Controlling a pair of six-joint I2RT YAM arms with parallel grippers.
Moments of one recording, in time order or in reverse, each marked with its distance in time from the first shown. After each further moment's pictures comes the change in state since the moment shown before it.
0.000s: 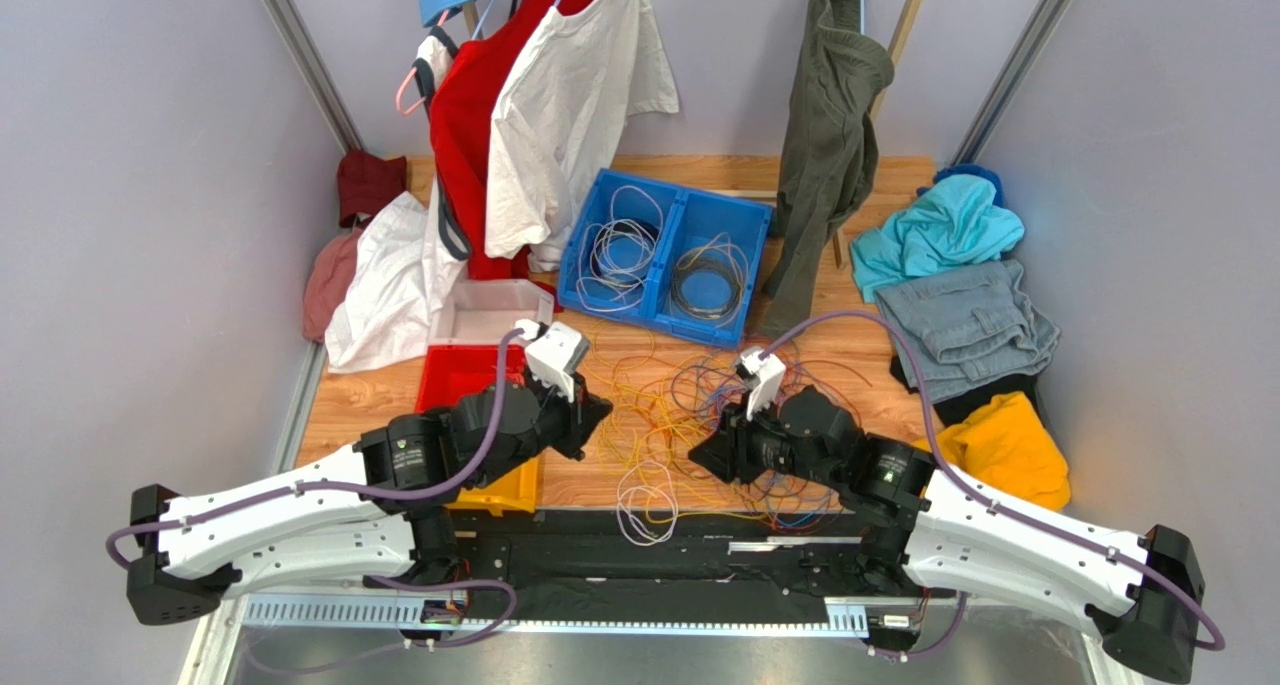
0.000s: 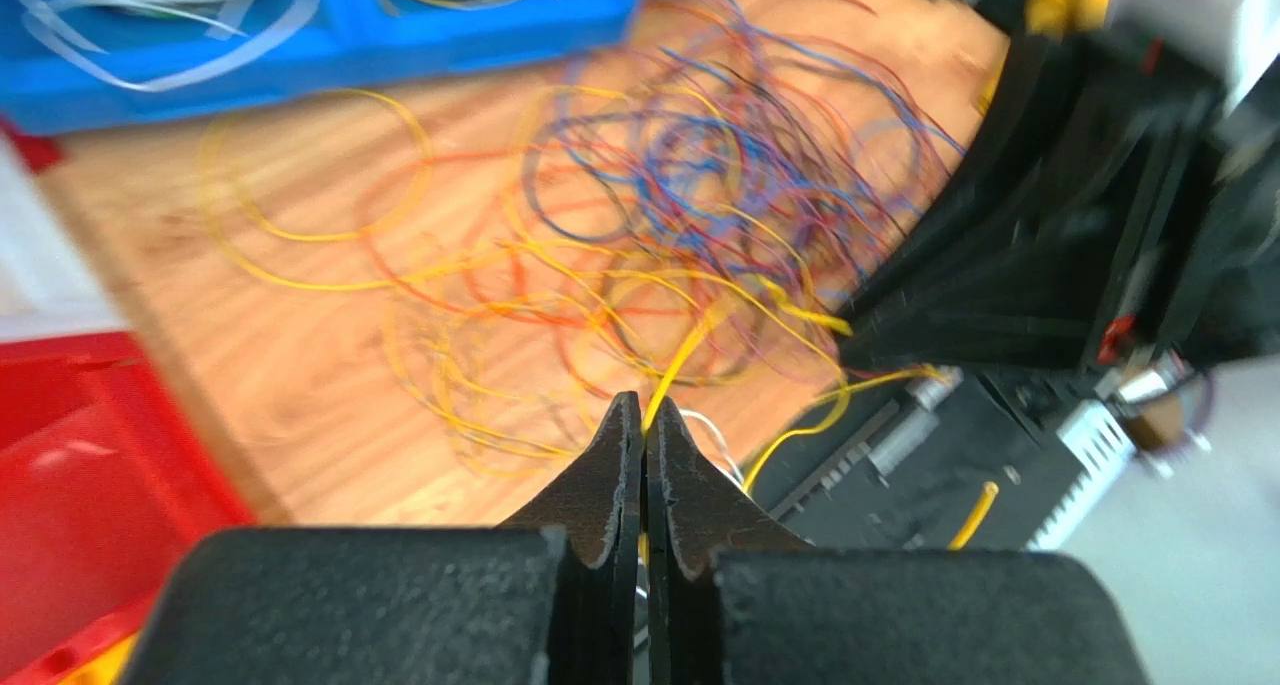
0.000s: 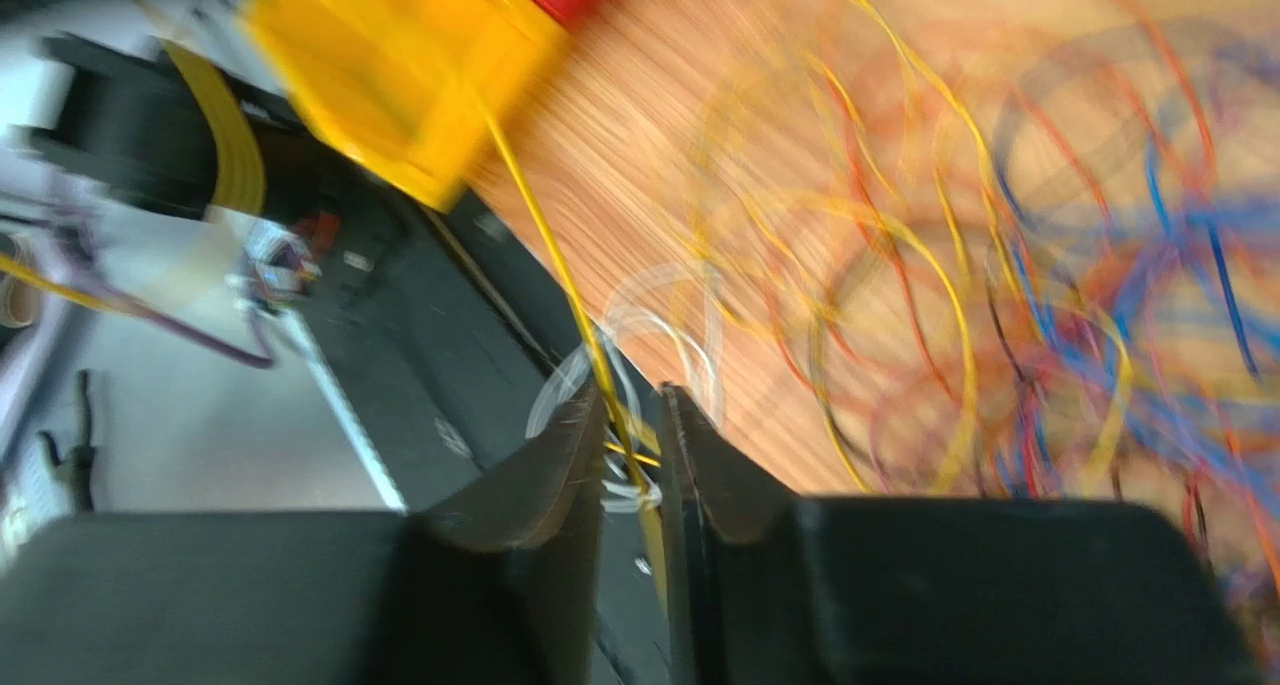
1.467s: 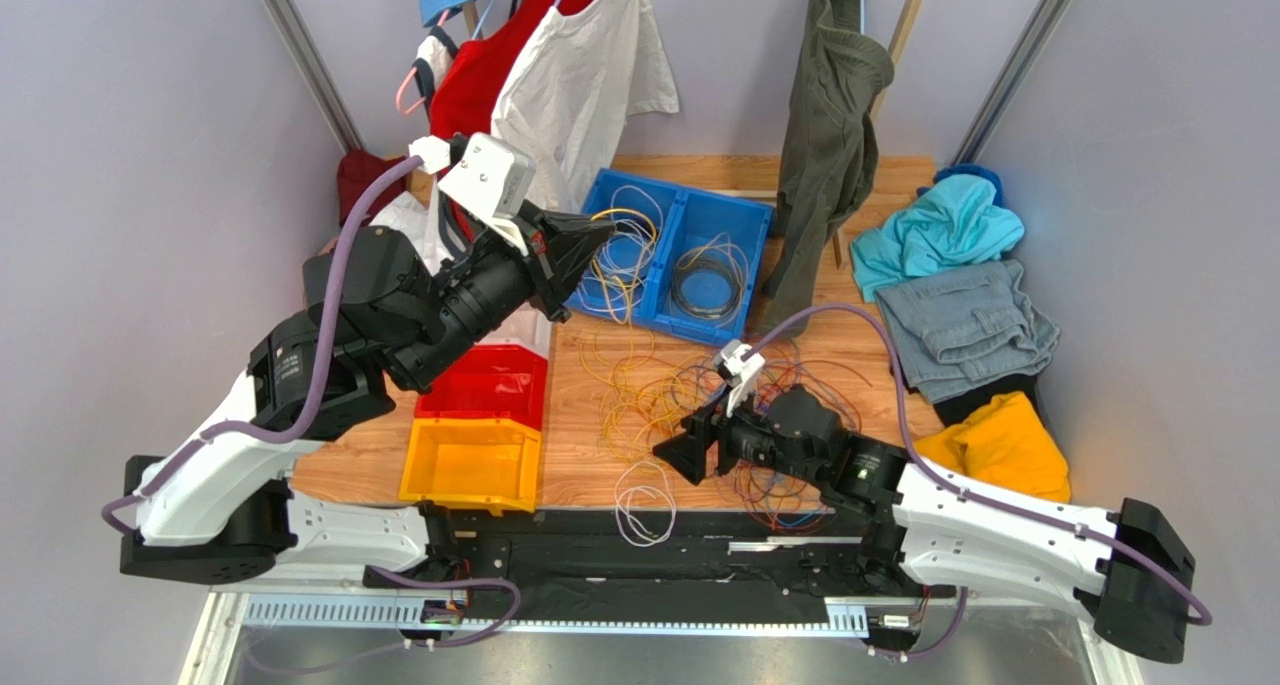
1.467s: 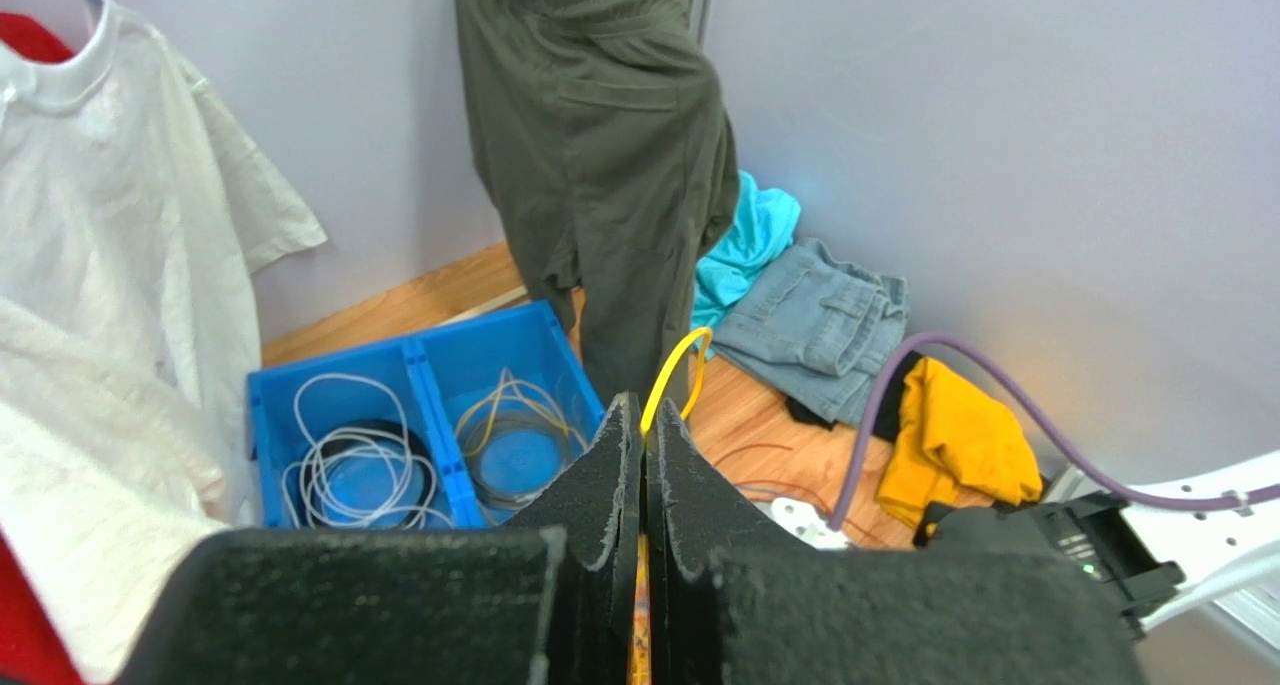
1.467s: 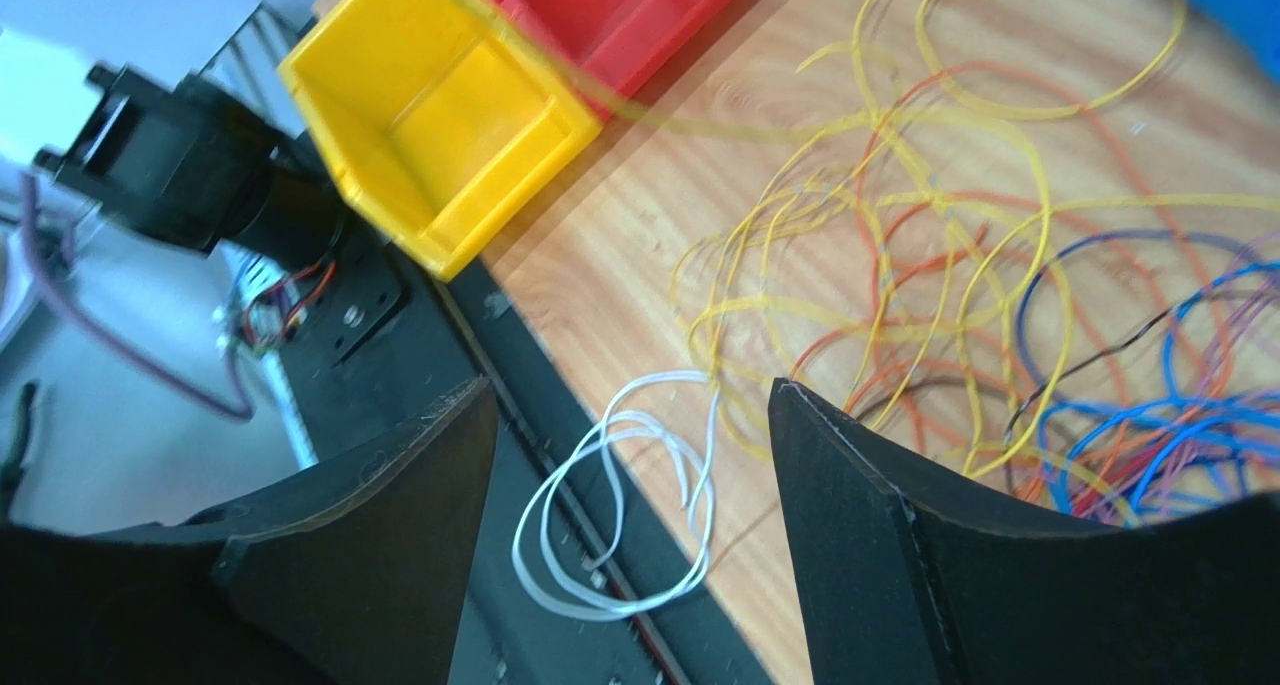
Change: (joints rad) left arm 0.009 0.362 1.015 -0.159 -0.080 0.384; right arm 0.019 0.092 -0.069 0.255 0.000 -0.099
